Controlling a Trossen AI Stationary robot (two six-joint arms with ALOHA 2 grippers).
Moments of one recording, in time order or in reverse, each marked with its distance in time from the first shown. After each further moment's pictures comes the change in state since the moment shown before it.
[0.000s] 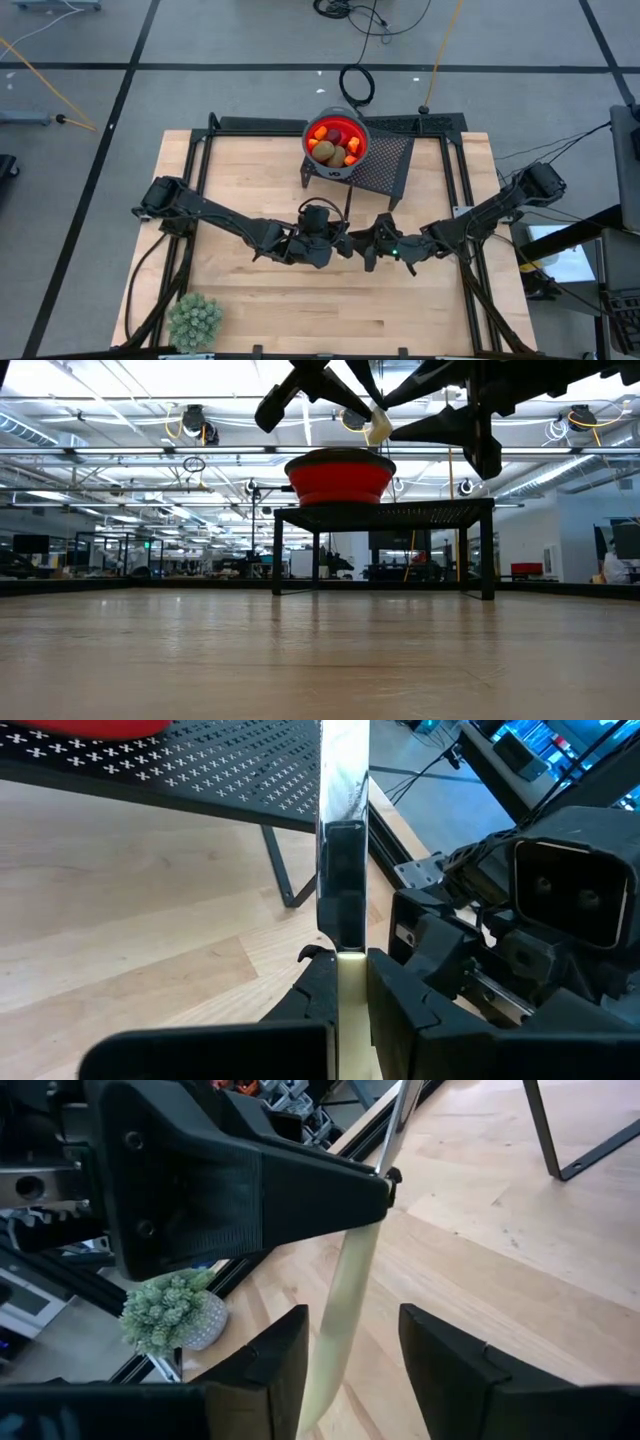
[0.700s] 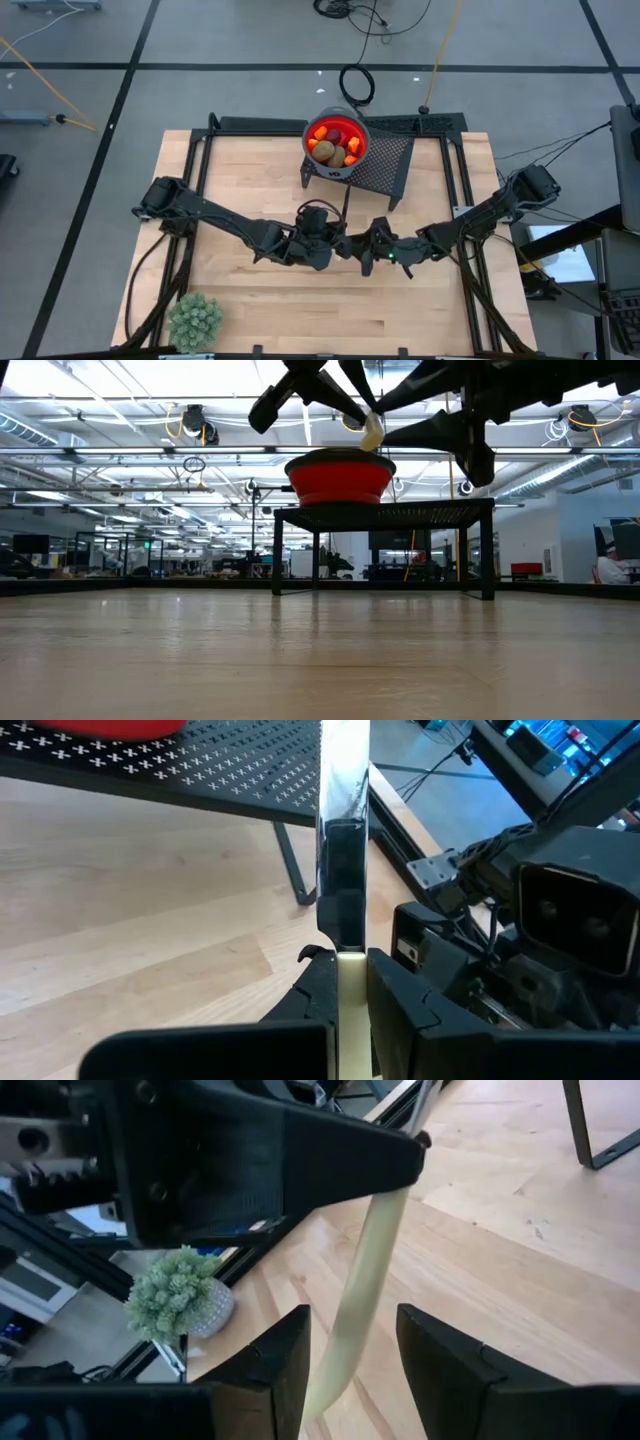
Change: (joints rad) left arm -0.012 0.000 0.001 -0.043 -0.015 -0.015; right arm 0.000 0.067 0.000 0.087 -0.029 -0.033
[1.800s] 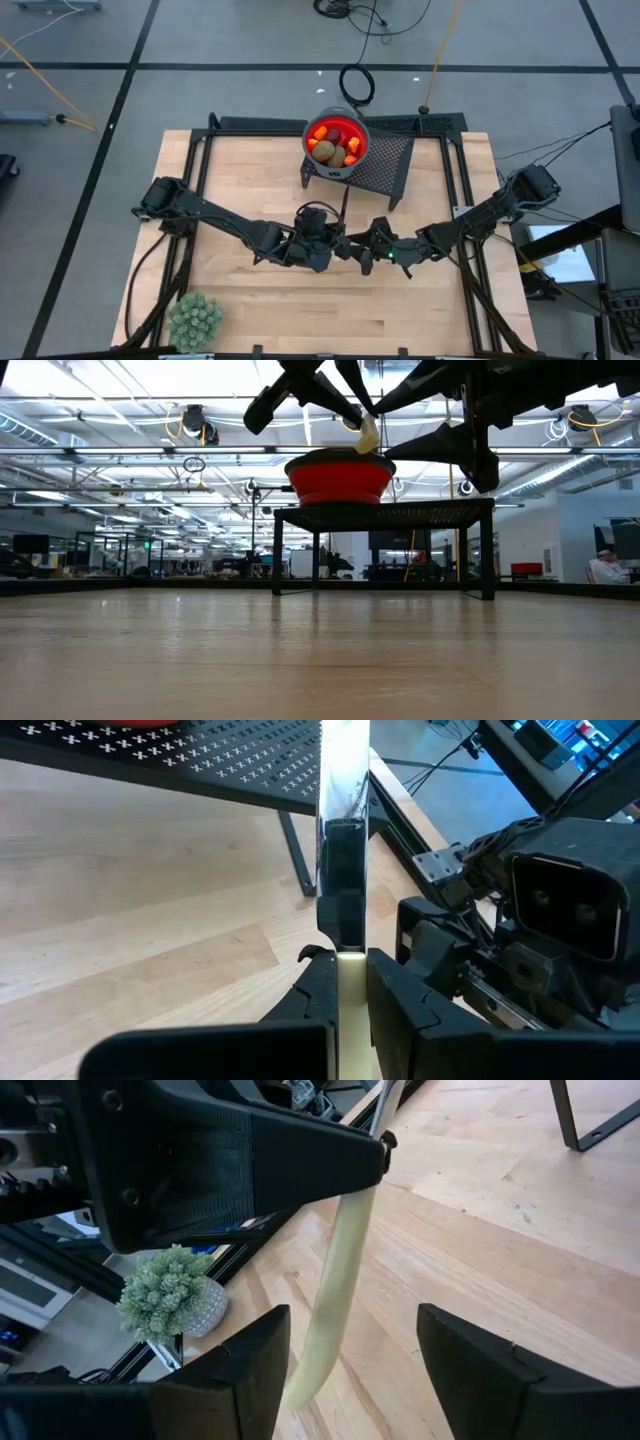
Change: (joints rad) left arm -0.003 0.000 0.000 -0.031 0.002 -0.032; right arm 0.000 0.000 0.000 -0.035 0.001 0.057
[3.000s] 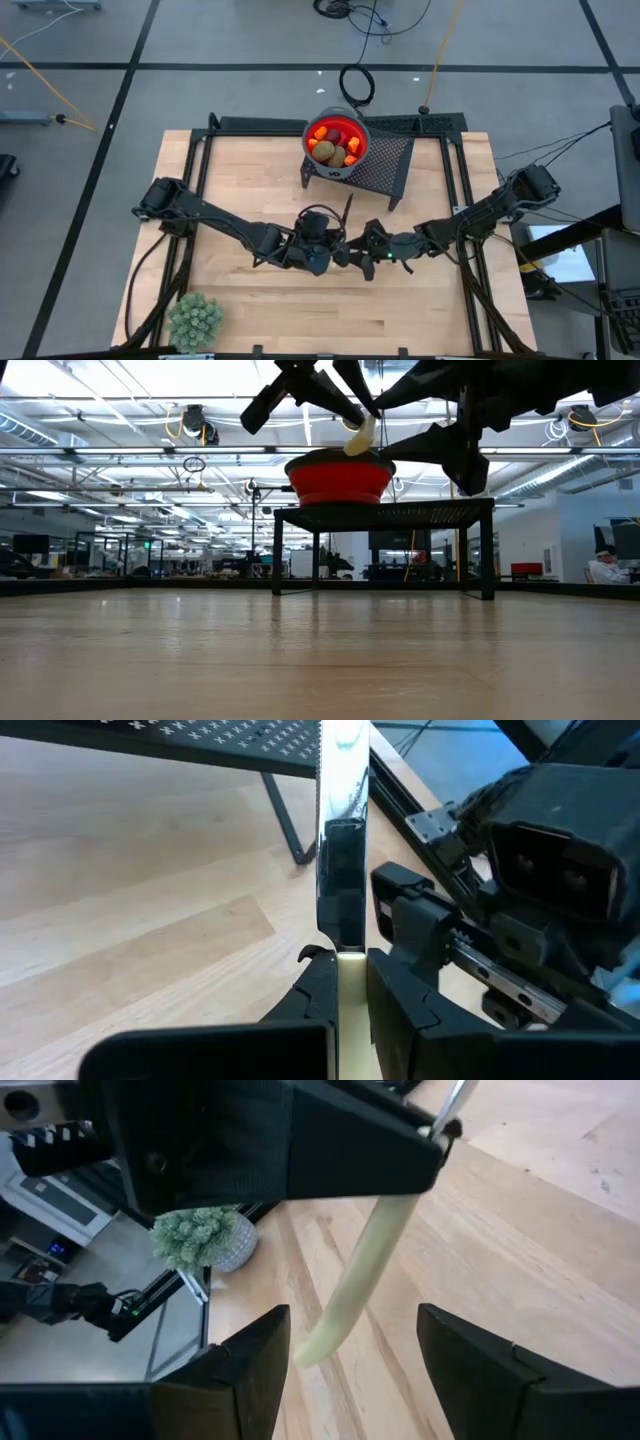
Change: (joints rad) left arm -0.013 0.000 0.000 -0.019 0.069 0.046; right arm -0.045 -0.001 -0.002 0.005 -0.240 -0.104
